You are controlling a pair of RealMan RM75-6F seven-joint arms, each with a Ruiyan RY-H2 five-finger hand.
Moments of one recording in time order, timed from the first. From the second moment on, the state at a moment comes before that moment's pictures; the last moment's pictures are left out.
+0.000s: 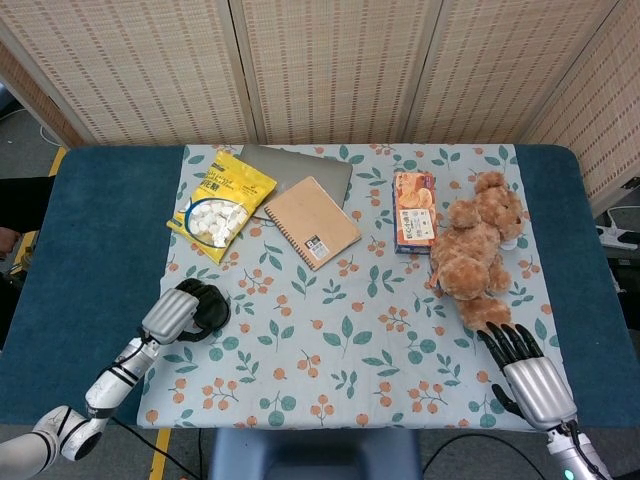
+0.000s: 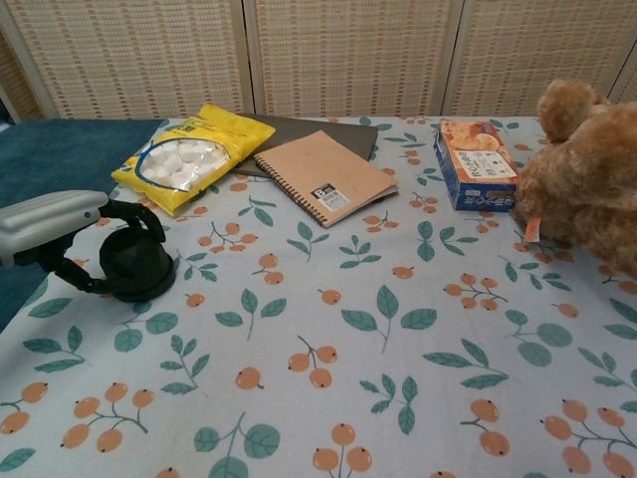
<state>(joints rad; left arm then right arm) -0.59 -1.60 0.03 -1.01 1.59 1.14 -0.31 0.08 -1.15 -0.09 -1.70 -1.63 1.36 -0.31</state>
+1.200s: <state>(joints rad) -0.54 -1.59 -0.01 -0.87 1.50 1.13 -0.35 0.07 -1.14 -0.10 -1.71 -1.65 1.37 -0.30</state>
